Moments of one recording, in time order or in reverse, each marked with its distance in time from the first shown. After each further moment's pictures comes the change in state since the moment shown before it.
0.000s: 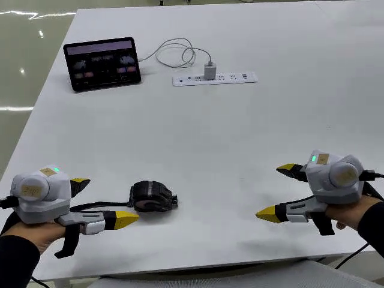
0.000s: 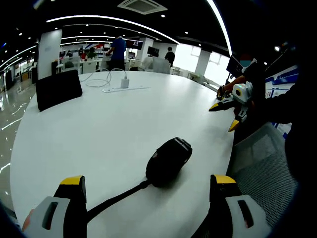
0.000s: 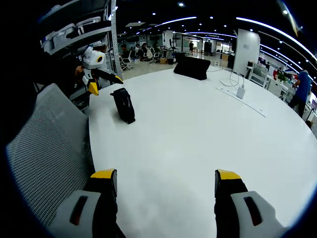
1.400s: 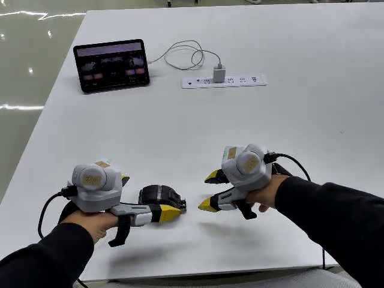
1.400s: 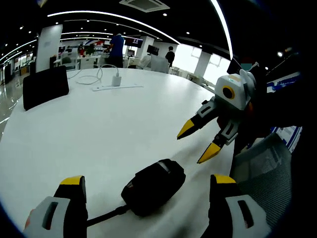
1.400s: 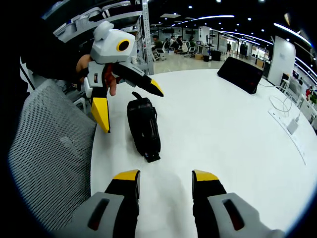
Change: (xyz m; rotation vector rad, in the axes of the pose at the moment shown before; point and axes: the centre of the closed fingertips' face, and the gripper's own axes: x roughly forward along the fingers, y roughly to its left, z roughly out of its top) left arm 0.057 -0.027 0.016 -0.036 0.011 -0.031; right arm 0.122 0.065 0.079 -0.179 0.053 0.238
